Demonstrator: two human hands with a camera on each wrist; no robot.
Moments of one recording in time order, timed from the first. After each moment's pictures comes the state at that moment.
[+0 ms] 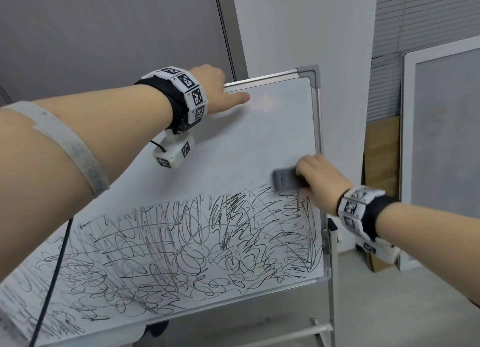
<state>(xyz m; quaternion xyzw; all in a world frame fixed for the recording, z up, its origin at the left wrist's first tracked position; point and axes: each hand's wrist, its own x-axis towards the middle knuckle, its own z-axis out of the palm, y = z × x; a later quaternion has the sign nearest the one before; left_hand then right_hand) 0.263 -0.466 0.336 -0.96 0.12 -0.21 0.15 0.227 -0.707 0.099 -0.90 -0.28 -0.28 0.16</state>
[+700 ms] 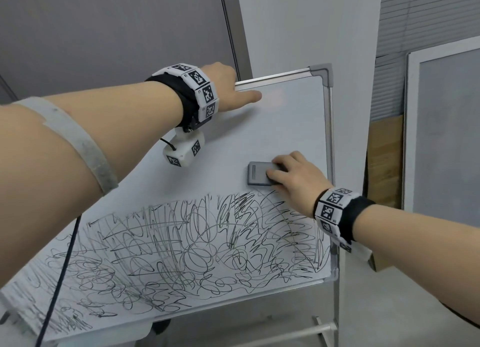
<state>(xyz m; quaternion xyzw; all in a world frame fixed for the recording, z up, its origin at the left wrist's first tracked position) 0.256 -0.470 0.338 -0.96 0.12 -0.19 0.14 0.218 -0.650 0.112 -0.87 -0.33 -0.36 0.11</state>
